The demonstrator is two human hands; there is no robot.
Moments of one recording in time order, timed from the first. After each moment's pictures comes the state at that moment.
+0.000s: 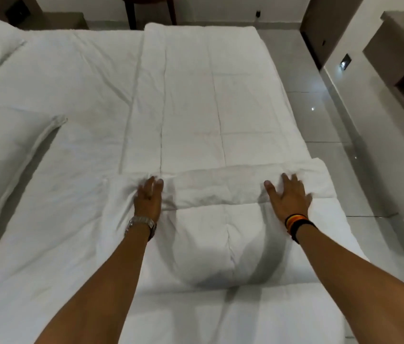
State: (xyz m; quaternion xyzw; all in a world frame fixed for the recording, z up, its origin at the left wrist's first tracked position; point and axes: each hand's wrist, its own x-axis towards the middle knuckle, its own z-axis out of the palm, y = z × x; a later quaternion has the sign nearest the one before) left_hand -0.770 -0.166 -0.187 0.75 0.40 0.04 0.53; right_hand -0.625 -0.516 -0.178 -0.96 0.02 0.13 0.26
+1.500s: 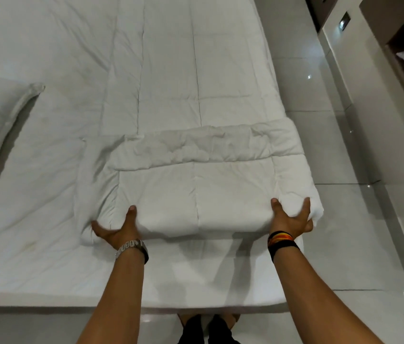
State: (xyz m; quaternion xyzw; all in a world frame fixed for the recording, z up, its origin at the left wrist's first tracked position) left_hand -0.896 -0.295 -0.201 0.43 0.66 0.28 0.56; right_hand -0.749 -0.612 -0.224 -0.70 0.39 -0.04 0.60
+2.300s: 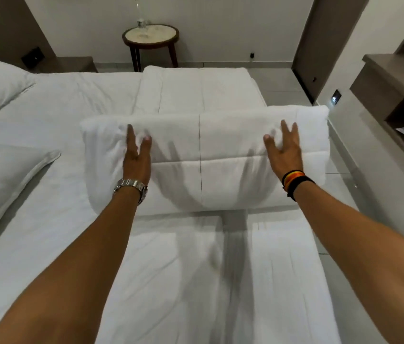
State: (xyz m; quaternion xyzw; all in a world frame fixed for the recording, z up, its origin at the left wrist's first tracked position) left_hand -0.608 -0.157 -0.060 0.72 0.29 0.25 0.57; right_hand -0.460 -0.470 -0.060 -0.86 -0.09 -0.04 0.50
